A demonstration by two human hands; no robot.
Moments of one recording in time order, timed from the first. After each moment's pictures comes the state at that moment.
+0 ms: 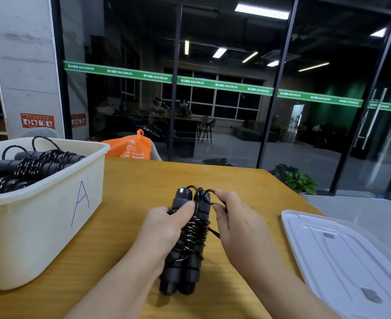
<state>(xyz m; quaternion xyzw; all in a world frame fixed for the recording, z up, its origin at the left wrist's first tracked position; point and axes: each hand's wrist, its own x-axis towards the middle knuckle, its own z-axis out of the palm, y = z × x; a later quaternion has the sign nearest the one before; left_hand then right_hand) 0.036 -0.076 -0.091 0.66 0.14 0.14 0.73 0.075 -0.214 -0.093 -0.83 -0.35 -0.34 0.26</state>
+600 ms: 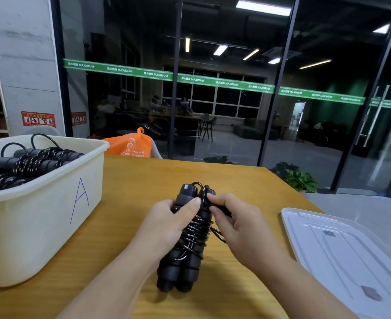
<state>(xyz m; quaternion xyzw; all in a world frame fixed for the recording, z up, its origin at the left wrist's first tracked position) 0.033 -0.074 -0.090 0.71 0.06 0.15 0.69 0.084 -0.225 -0.090 -0.81 -0.40 -0.19 0.39</state>
